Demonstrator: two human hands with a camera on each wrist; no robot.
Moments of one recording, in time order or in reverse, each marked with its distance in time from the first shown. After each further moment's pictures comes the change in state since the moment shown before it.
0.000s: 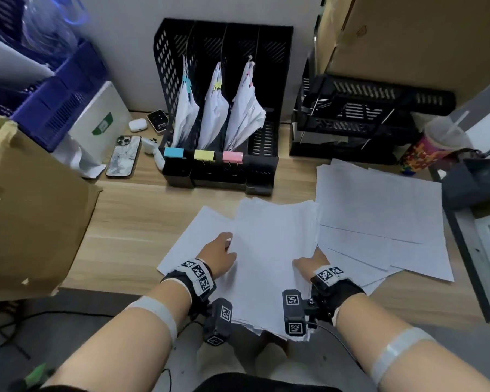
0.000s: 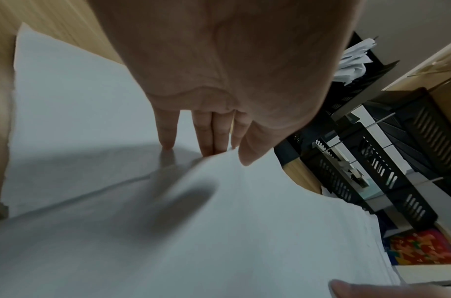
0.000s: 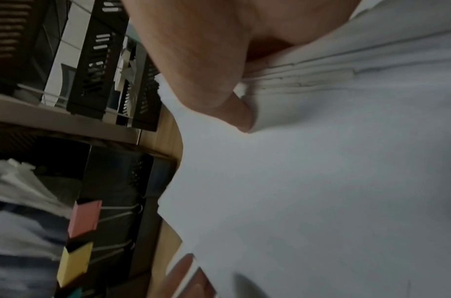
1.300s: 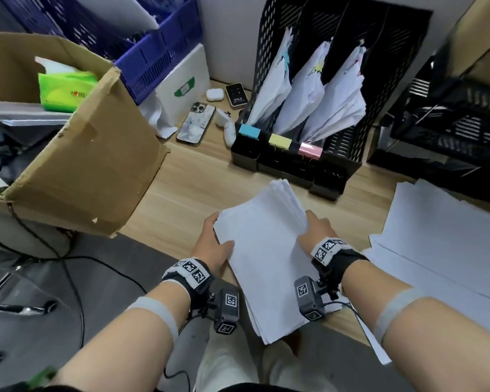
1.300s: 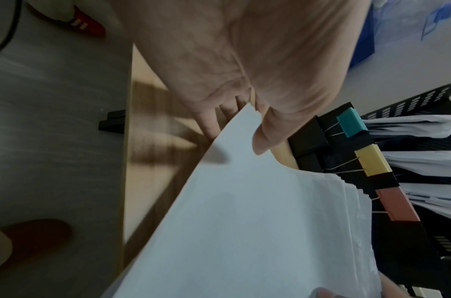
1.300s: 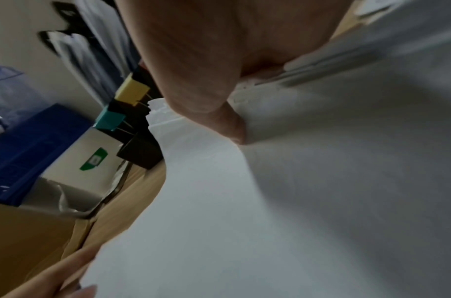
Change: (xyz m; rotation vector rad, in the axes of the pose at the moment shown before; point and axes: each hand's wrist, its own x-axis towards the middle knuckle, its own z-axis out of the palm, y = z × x) left_hand -0.032 -0.093 -0.046 -0.555 0.403 -0.079; right_hand 0.024 -0.112 0.075 -0.728 -0.120 -0.332
